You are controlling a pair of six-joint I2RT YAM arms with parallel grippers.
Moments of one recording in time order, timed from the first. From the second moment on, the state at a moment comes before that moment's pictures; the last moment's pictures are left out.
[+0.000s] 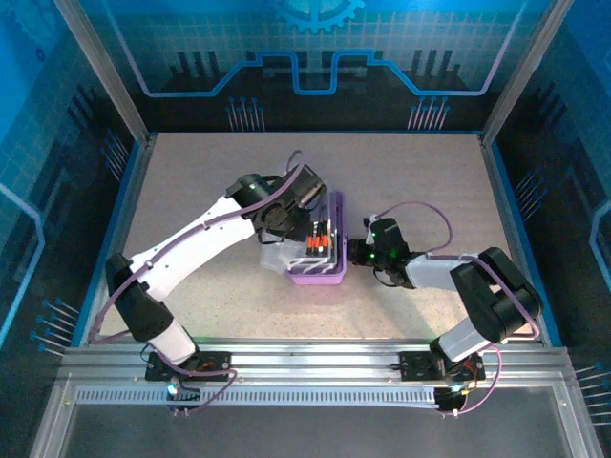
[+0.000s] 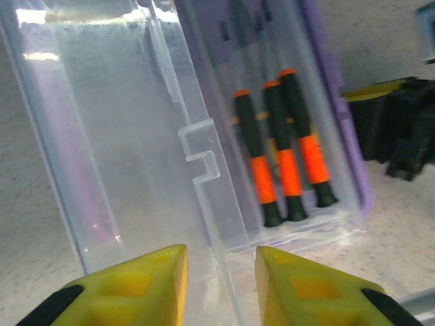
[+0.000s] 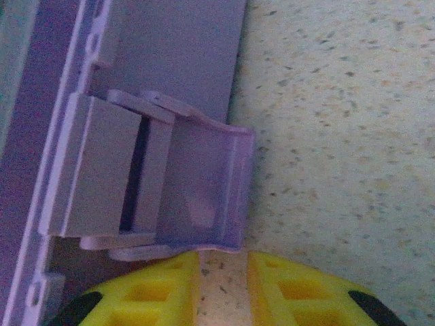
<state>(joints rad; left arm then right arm) -0.81 1.64 1.70 -1.23 -0.19 -0.51 0.49 1.54 0.53 0.29 -0.17 0.62</state>
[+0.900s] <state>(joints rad) -0.83 1.76 1.85 -1.21 -0.13 -0.47 0.50 1.50 0.53 0.28 -0.18 0.62</state>
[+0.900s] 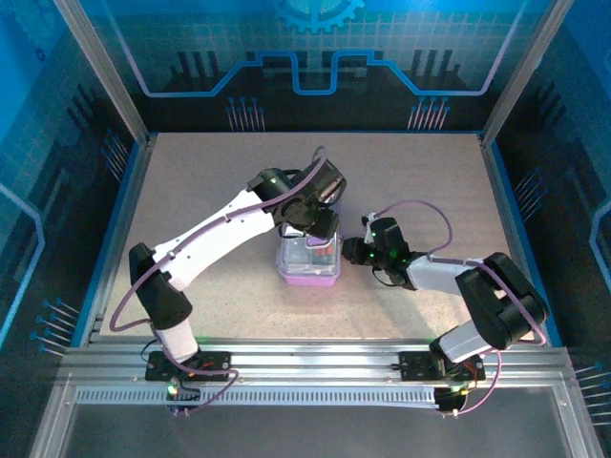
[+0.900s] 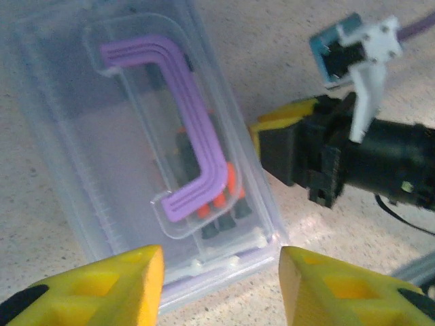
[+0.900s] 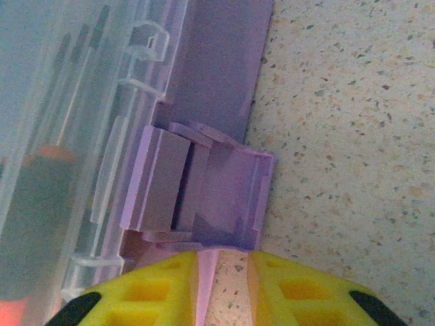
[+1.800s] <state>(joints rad) -0.67 1.76 1.58 -0.91 -0.22 -0.47 0.47 1.37 0.50 0.25 -0.10 0.61</state>
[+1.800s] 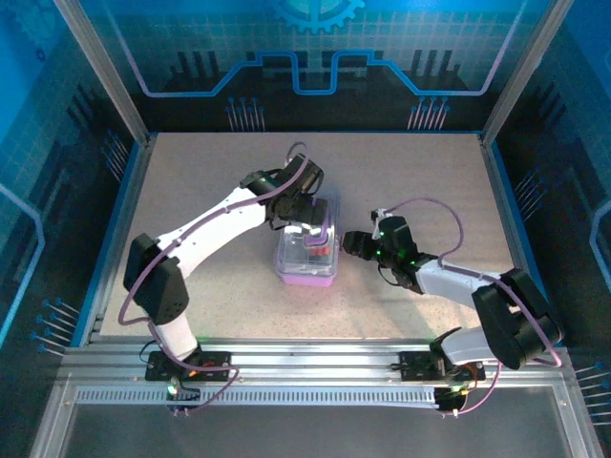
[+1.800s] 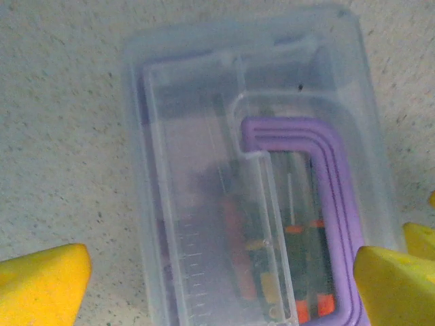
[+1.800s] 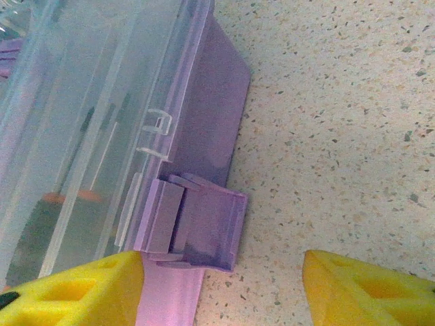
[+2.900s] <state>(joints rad) -0.62 1.68 1.32 -0.76 -0.17 -0.55 0.43 1.35 0.49 0.31 -0.20 0.59</state>
